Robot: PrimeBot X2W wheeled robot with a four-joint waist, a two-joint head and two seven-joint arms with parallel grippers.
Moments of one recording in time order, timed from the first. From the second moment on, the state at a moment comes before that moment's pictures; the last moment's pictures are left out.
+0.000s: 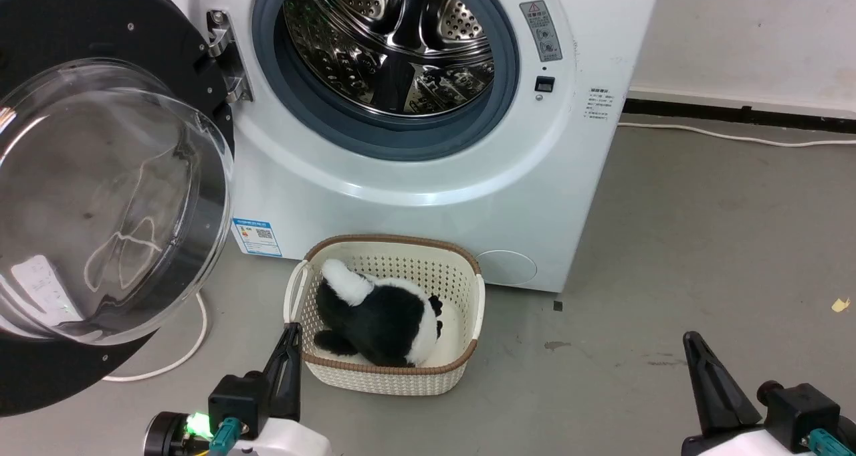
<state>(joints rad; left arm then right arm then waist) 0.00 0.07 -0.11 0.13 -0.05 0.03 -0.18 0.07 -0.05 -0.07 0.06 0.07 0.13 -0.18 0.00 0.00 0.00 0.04</state>
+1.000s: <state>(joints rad) 0.00 0.07 -0.07 0.09 -0.04 0.02 -0.11 0.05 -0.05 -0.04 0.04 0.04 0.13 -0.11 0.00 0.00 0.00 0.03</state>
